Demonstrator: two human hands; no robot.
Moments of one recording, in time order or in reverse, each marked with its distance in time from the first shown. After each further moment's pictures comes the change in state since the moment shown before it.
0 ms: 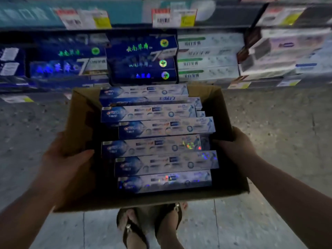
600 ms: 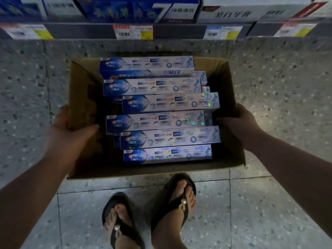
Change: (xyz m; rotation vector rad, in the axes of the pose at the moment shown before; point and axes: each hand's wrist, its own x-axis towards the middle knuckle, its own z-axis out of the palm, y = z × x) left_hand 0.065 -0.038 0.117 -0.163 0.066 -0.038; right_hand 0.123 0.095 0.112 0.161 -0.064 0.073
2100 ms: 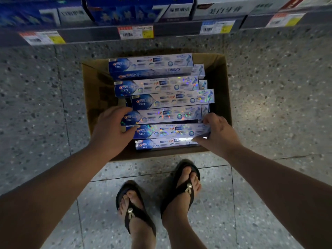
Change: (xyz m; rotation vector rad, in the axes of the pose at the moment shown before) left_hand -0.049 0.030 0.023 0.630 -0.202 0.596; right_hand -0.056 0.039 0.026 -0.728 -0.056 -0.594
